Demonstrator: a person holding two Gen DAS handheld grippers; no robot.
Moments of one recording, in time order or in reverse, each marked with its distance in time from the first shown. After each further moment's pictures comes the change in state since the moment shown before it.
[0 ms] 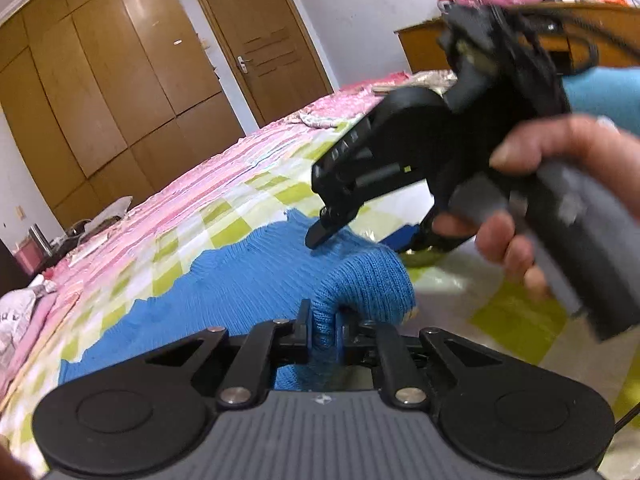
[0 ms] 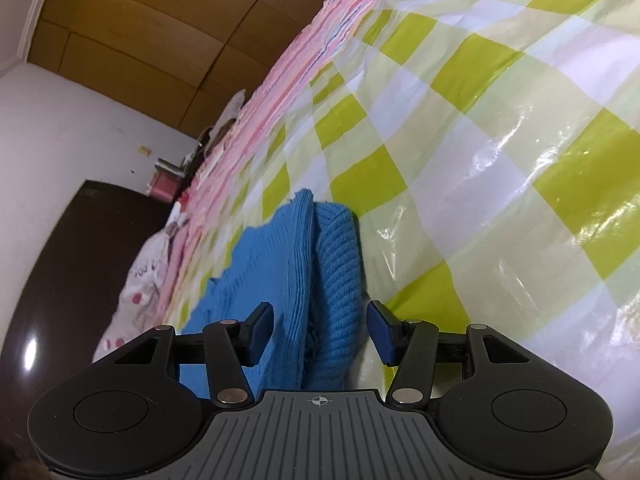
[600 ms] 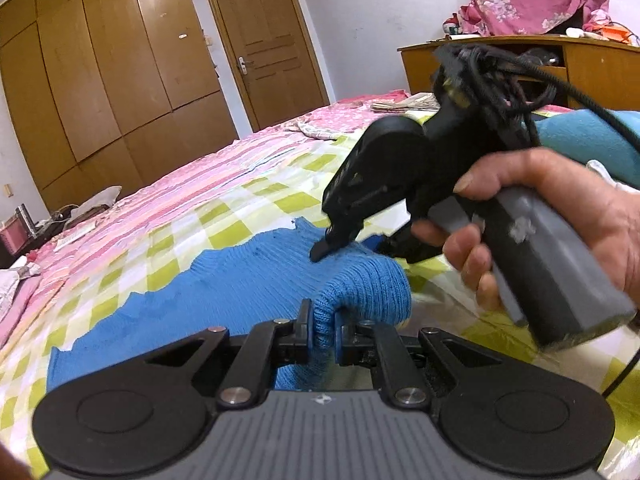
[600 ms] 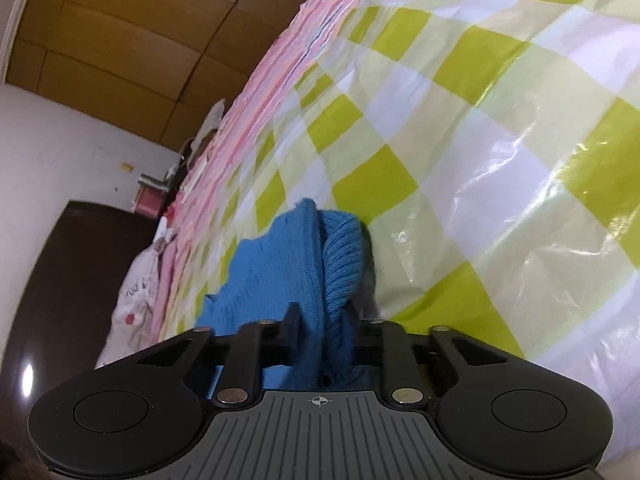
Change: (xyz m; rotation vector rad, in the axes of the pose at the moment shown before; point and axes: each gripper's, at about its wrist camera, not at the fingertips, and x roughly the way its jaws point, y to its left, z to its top) left arm -0.017 0.013 -0.006 -0.081 -0.026 -0.070; right arm 0.012 0.015 0.005 0.077 -0.018 -0.045
